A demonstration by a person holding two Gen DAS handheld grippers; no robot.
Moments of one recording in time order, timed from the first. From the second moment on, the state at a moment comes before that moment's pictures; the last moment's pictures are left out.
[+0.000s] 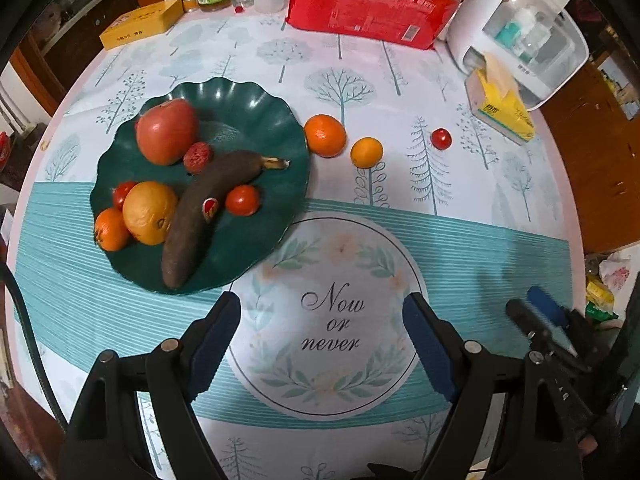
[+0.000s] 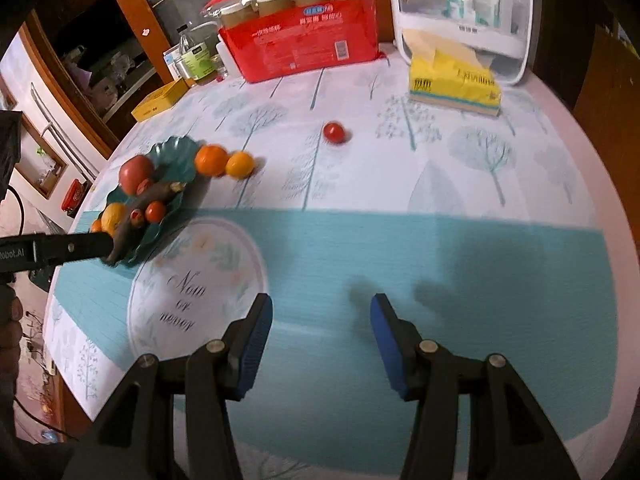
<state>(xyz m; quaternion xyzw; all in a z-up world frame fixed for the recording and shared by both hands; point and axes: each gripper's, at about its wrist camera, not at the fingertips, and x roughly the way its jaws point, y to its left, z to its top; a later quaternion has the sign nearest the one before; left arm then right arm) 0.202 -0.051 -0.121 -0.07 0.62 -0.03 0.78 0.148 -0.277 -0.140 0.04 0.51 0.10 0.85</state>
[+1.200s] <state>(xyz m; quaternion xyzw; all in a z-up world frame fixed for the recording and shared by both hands) 0.337 -0.094 -0.180 -0.14 0.60 -0.01 0.79 0.333 -0.260 -0.167 -0.04 0.43 0.17 0.89</state>
